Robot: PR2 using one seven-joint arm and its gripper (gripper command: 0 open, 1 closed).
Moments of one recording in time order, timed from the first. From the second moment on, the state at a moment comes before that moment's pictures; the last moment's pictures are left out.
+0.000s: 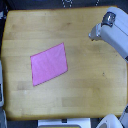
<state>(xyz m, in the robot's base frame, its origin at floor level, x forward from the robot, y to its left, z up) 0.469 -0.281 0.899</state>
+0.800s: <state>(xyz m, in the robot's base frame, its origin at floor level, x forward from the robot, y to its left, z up) 0.449 -0.230 0.882</state>
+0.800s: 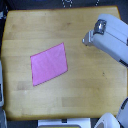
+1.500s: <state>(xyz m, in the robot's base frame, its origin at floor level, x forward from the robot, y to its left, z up) 0.422 -0.071 0.820</state>
